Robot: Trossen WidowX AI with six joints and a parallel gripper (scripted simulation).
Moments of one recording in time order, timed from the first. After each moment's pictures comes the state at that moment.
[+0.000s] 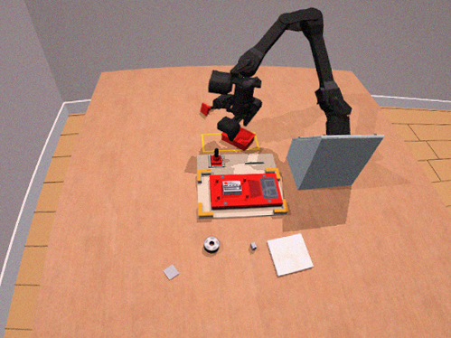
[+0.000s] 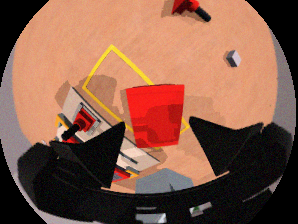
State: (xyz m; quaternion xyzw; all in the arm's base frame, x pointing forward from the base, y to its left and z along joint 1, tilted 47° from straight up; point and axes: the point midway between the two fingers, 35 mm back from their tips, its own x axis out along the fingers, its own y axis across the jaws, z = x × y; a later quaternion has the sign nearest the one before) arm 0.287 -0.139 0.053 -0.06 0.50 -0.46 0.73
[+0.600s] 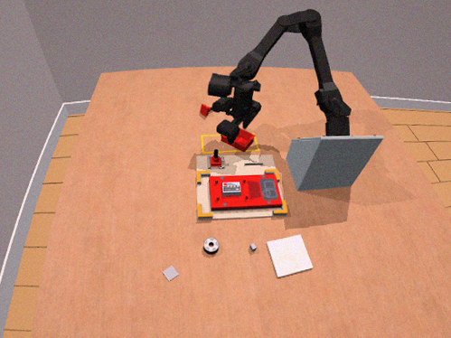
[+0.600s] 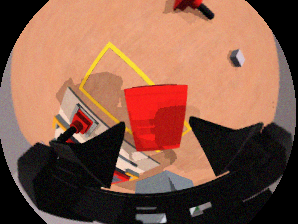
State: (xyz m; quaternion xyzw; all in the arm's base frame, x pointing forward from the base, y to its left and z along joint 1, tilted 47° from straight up) arm 0.288 -0.144 0.048 -0.06 0.50 -0.46 0.73
